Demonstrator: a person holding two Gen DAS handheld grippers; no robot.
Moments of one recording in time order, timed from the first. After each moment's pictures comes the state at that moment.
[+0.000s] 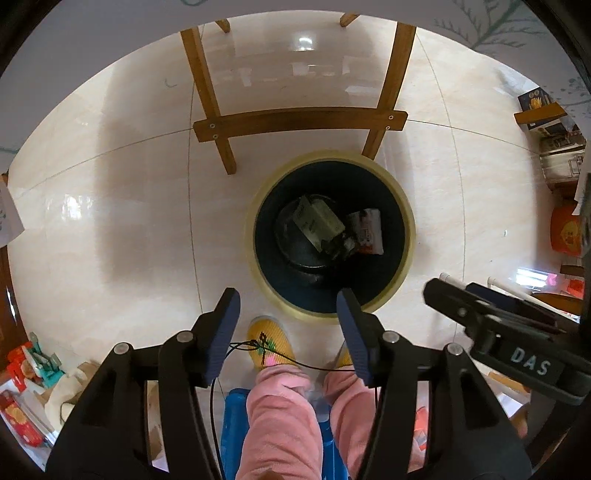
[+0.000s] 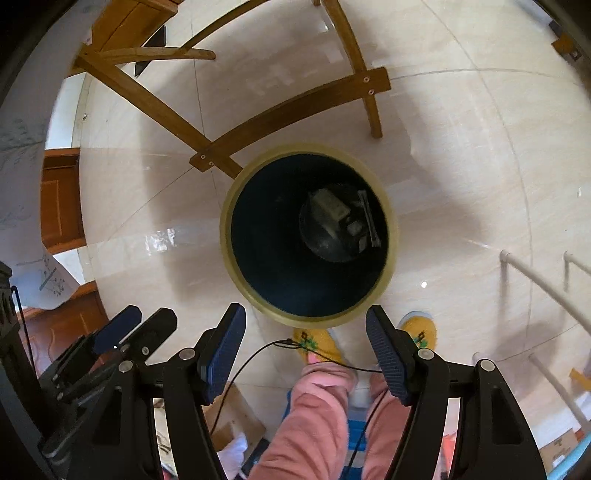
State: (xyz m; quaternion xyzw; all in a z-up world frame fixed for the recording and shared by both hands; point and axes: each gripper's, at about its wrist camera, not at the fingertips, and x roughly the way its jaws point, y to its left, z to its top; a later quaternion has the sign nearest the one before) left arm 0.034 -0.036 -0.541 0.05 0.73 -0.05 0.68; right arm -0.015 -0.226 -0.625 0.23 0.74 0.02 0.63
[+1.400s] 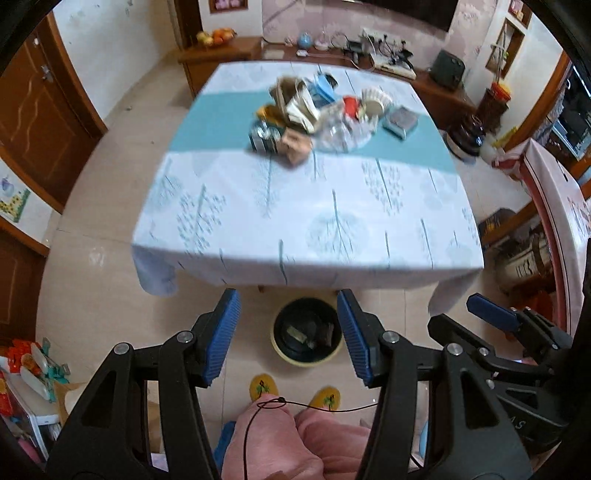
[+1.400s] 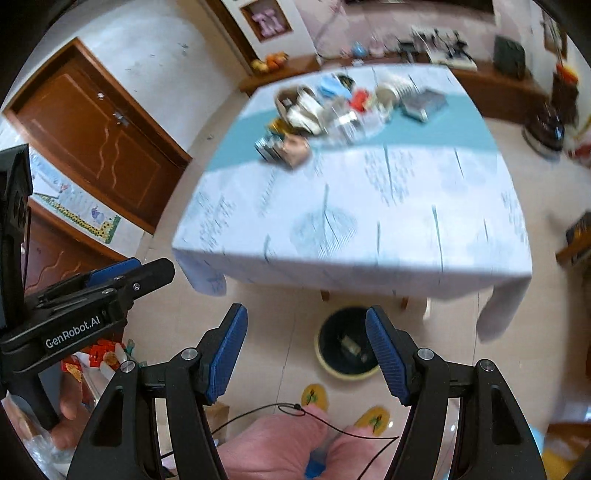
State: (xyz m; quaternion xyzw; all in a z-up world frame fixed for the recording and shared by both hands) left arm 0.023 -0.023 -0.052 0.00 0.55 0.00 0.83; right arm -0.038 -0.220 -0.100 0.09 0.53 0.17 0.82
